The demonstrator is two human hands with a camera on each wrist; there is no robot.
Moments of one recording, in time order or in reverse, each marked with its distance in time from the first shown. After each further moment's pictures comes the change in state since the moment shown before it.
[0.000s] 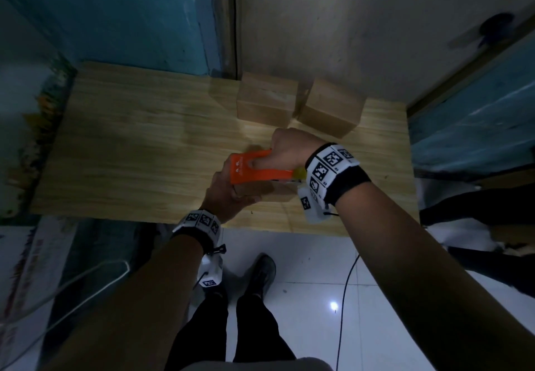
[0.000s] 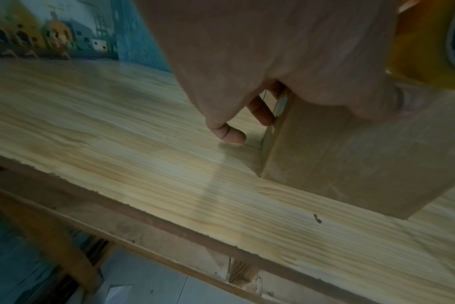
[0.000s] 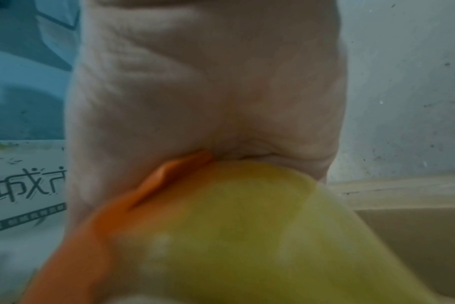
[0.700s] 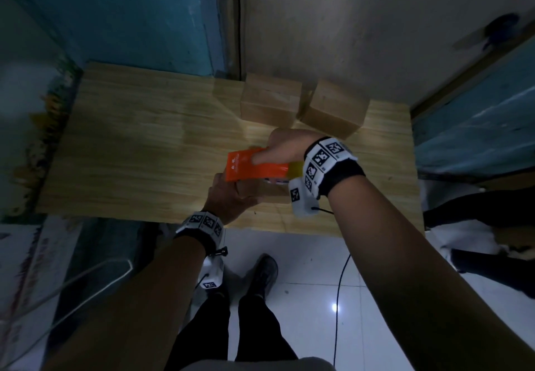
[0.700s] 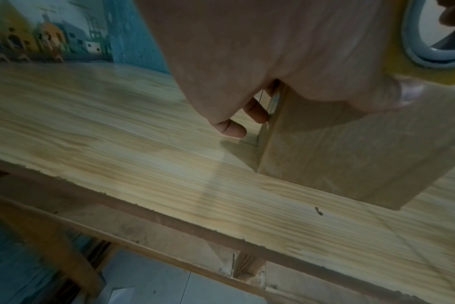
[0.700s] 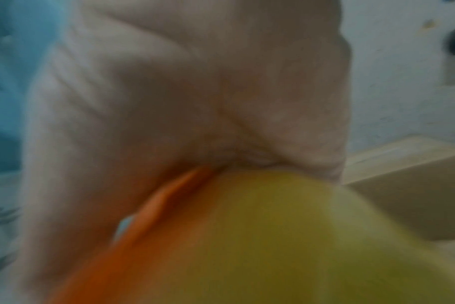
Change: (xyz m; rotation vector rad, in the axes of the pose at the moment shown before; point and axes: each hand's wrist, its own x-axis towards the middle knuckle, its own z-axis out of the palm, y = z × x) left_hand -0.004 -0.008 0.002 0.248 -0.011 -0.136; right_hand 0.017 -0.005 -0.005 0.113 -0.147 0.000
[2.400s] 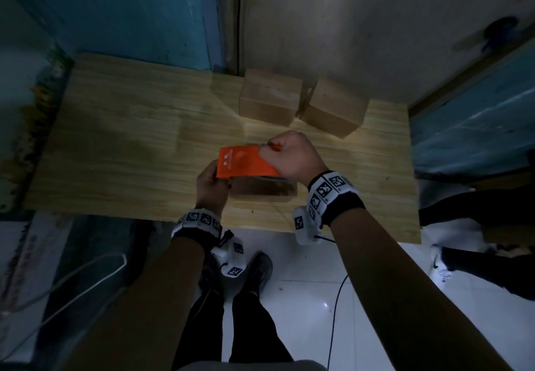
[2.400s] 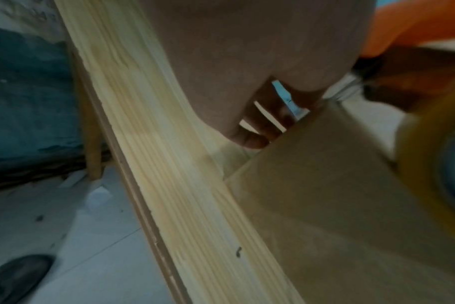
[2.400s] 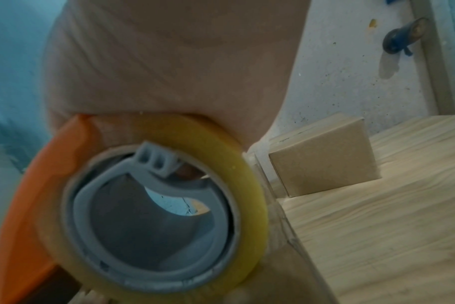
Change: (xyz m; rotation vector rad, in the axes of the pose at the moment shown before) left_hand -0.006 0.027 -0.014 -0.751 0.299 -0.161; right_hand -0.011 0.012 0.046 0.478 0.527 -0.163
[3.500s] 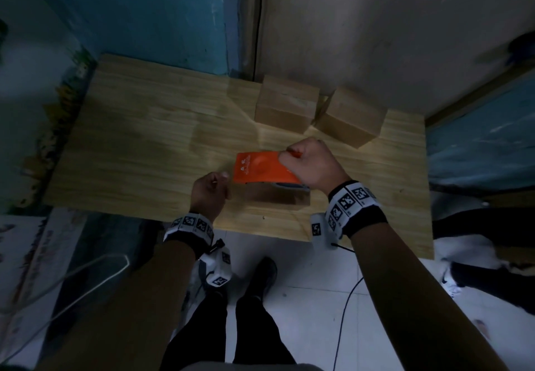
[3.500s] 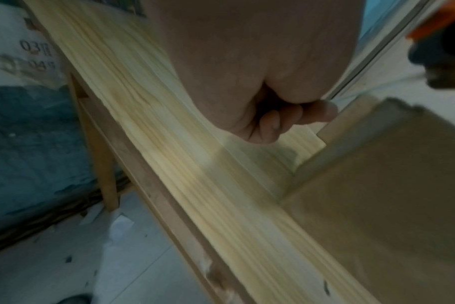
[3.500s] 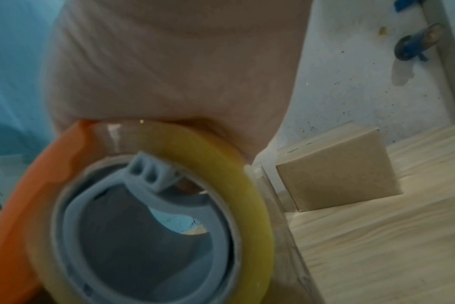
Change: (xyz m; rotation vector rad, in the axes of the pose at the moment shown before) left_hand 0.020 -0.020 -0.040 0.217 0.008 0.019; right_hand 0.005 0.002 -0.004 -0.022 -0.016 -0.011
